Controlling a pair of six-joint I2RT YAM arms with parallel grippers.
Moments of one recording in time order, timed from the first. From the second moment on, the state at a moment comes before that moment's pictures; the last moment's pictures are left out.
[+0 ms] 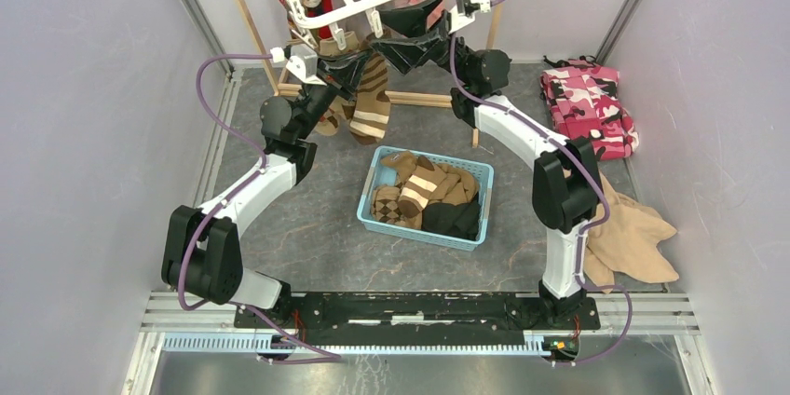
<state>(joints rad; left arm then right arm) -0.34 1.43 0.97 1.03 0.37 -0.28 0.50 2.00 1.69 1.22 -0.67 0.80</state>
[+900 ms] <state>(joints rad) -0.33 1.02 0.75 0.81 0.35 -0.34 0.44 1.50 1.05 1.04 -0.69 0.47</state>
